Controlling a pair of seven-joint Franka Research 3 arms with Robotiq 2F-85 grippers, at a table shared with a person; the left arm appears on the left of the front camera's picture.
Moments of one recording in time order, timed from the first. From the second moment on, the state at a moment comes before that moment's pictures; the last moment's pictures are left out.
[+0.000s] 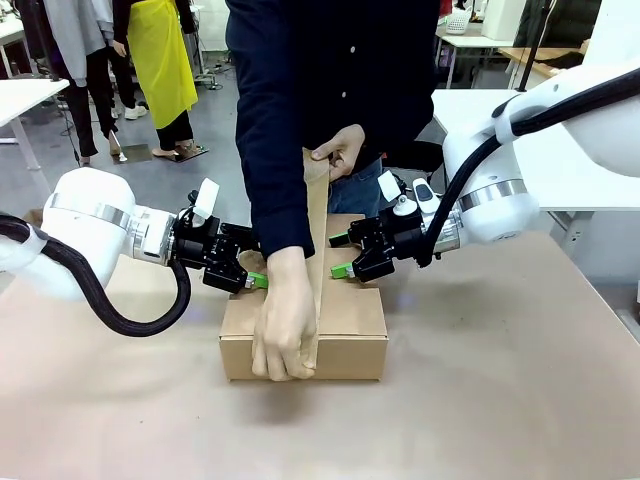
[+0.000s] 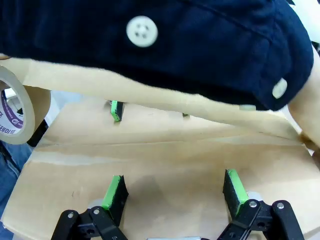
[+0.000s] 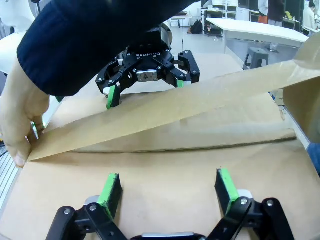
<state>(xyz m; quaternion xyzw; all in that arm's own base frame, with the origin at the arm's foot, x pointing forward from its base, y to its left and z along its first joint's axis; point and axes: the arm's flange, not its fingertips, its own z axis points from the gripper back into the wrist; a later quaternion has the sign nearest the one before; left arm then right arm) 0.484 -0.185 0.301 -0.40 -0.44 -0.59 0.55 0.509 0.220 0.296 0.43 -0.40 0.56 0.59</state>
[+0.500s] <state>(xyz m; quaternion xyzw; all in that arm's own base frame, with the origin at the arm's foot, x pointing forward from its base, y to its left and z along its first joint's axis) 0.485 -0.185 0.301 -0.40 -0.44 -0.59 0.55 0.509 0.220 0.296 0.43 -0.40 0.56 0.59</state>
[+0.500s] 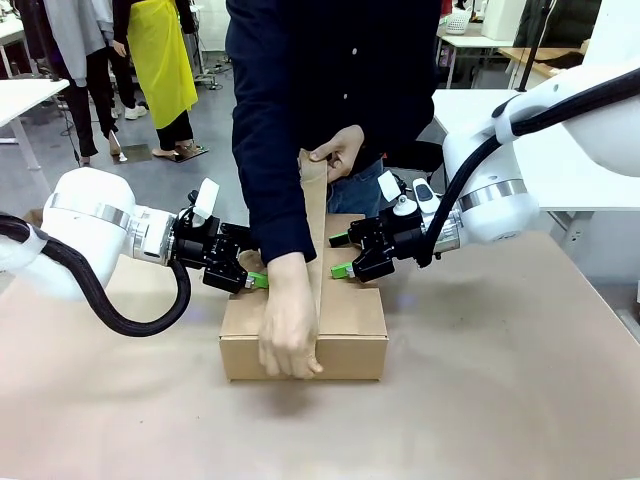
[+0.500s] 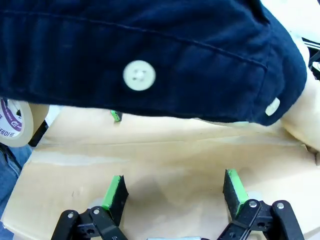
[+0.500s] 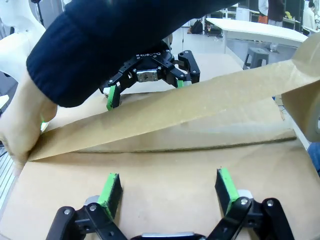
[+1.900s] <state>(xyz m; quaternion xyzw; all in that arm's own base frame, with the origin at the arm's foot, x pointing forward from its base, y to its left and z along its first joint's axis) 0.485 -0.185 0.300 -0.40 -0.44 -0.59 0.55 0.508 0.220 0.295 0.43 -0.40 0.56 0.59</state>
